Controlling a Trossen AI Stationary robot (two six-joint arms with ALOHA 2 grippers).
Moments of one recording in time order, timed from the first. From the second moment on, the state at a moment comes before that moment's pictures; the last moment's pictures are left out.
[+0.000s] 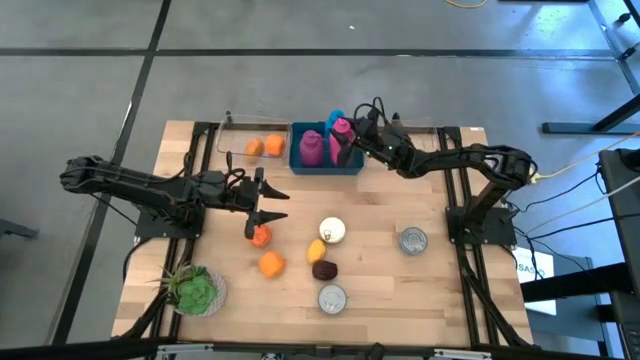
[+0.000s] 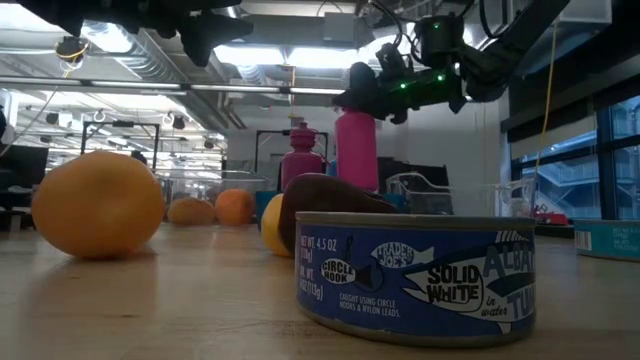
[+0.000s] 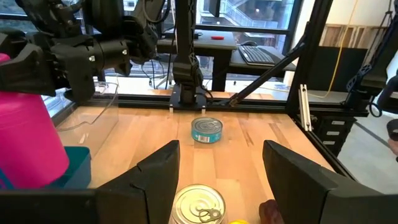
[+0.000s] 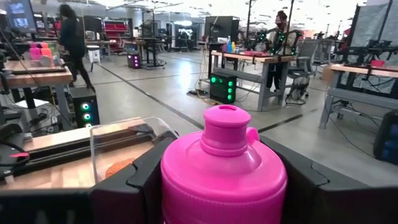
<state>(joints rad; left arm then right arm) -0.02 0.86 0.50 0.34 -0.03 -0.06 -0.40 1.67 0.81 0.88 0.17 -0.01</state>
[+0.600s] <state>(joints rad) -0.02 0.86 0.50 0.34 -0.03 -0.06 -0.40 1.80 0.81 0.96 0.17 0.01</state>
